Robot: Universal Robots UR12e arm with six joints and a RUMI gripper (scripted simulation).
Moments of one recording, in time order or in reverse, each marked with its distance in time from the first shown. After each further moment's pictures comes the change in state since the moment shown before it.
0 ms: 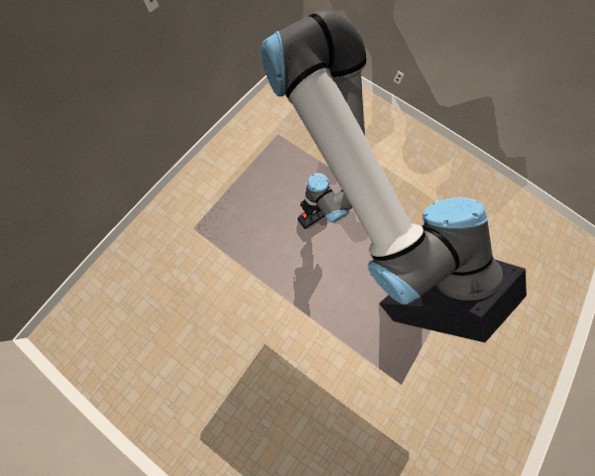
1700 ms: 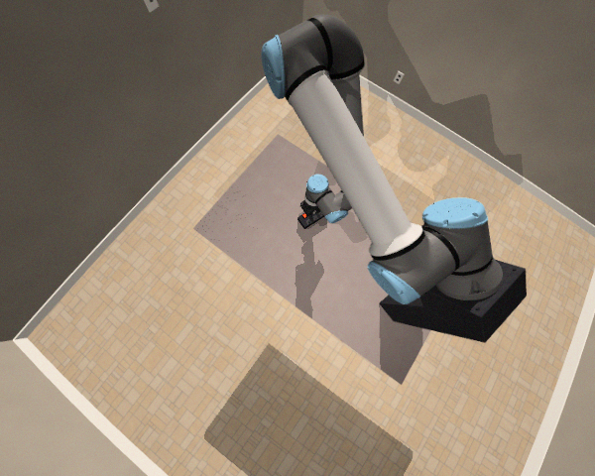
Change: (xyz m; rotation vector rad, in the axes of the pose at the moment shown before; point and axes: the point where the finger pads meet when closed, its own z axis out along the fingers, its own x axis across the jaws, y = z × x) arm 0.000 0.000 0.009 0.000 0.000 0.000
